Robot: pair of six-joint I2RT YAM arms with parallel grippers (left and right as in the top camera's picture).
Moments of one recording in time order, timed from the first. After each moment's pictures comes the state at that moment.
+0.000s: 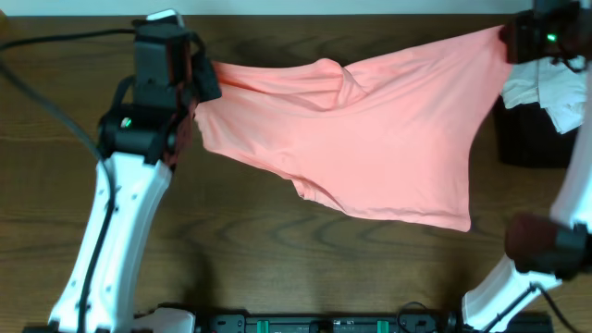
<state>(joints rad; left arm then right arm) -0.18 1.44 1.47 -0.69 -0.19 -0.36 -0.17 1.95 2.37 -1.38 -0.31 -0.34</state>
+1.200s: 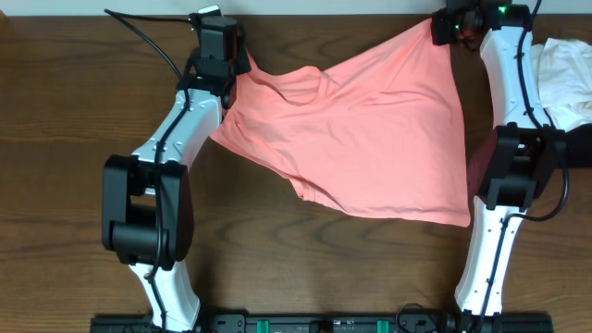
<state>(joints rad) -0.18 2.00 1.47 -0.09 -0.26 -0.35 -0.06 2.45 2.37 -0.80 -0.21 -0.21</state>
